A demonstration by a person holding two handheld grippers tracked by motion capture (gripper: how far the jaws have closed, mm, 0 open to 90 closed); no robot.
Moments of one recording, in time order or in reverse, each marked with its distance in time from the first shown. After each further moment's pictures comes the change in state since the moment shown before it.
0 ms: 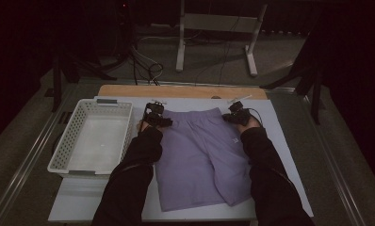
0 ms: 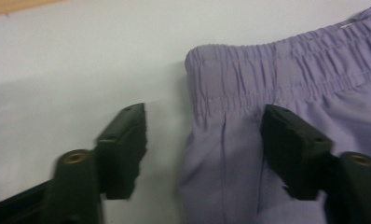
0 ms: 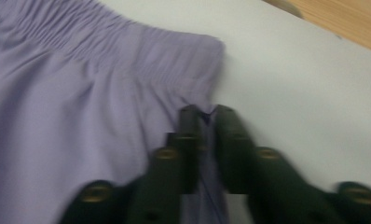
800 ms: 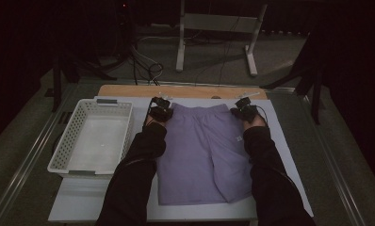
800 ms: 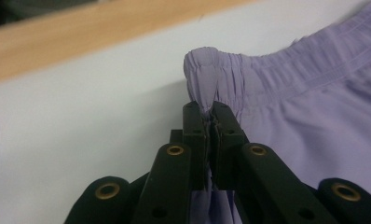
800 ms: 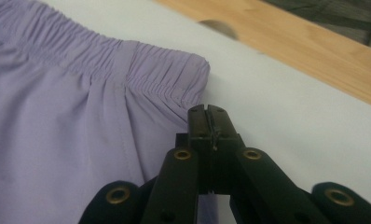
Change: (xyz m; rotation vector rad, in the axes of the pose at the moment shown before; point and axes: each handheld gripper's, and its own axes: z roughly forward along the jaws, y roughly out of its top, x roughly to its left) left arm -0.013 0.024 0.000 -0.158 -0.133 0.112; right arm -0.013 0.003 -0.023 -0.049 -0.162 0.063
